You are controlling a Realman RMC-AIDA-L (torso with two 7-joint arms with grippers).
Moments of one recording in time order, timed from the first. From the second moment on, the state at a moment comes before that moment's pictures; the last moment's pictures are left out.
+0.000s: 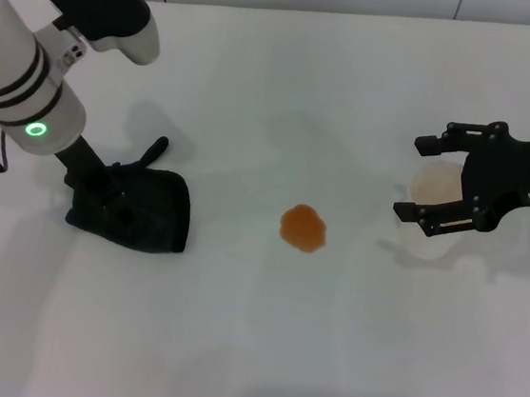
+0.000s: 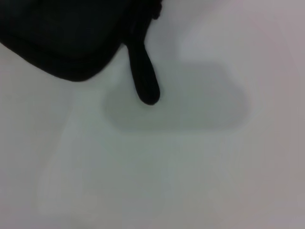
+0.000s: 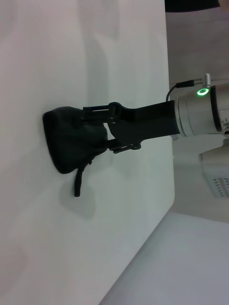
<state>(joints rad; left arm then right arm) -0.78 -2.08 1.35 0.98 2.79 1.42 -2.49 0.41 2.01 -1.17 -1.21 -1.94 -1.44 1.58</state>
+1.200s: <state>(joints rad) -0.81 -2.08 1.37 0.94 2.82 1.41 -2.60 0.40 2.01 -1.16 -1.21 -1.95 -1.44 1.58</state>
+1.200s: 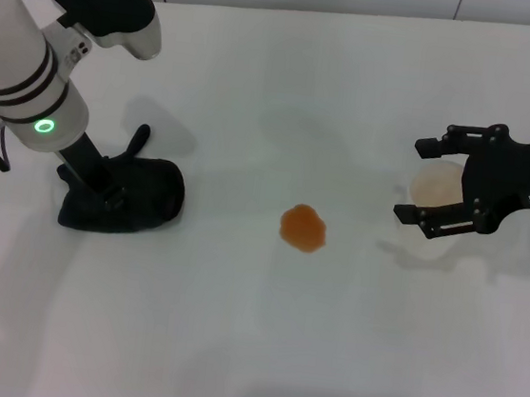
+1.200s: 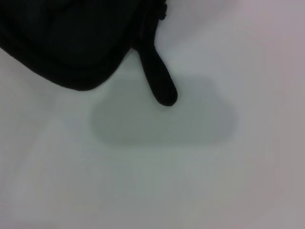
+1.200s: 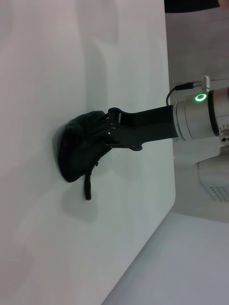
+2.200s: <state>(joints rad) -0.83 -2.09 1.64 0.94 2.43 0.95 -2.60 0.40 2.01 -1.17 -1.21 -1.93 -1.44 1.58</state>
